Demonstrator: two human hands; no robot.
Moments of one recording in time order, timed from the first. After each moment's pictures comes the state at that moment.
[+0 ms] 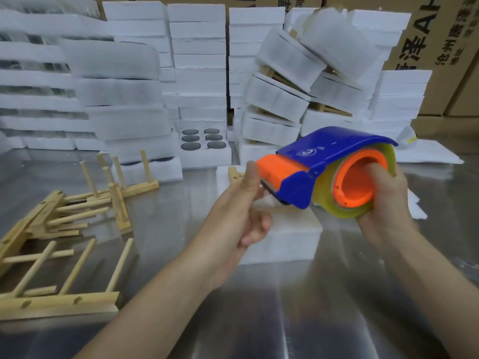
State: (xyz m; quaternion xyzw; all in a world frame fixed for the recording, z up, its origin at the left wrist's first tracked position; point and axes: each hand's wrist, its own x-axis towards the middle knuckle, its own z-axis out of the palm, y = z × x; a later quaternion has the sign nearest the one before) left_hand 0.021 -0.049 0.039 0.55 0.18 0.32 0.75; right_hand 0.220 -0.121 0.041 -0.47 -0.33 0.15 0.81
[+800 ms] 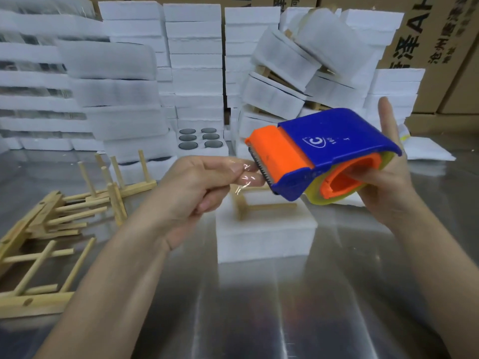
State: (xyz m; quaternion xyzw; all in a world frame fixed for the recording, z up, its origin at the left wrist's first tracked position) left_hand -0.013 -0.025 0.079 0.67 0.16 0.33 0.64; right_hand 0.260 -0.122 0.048 -0.40 -0.56 0.20 0.69
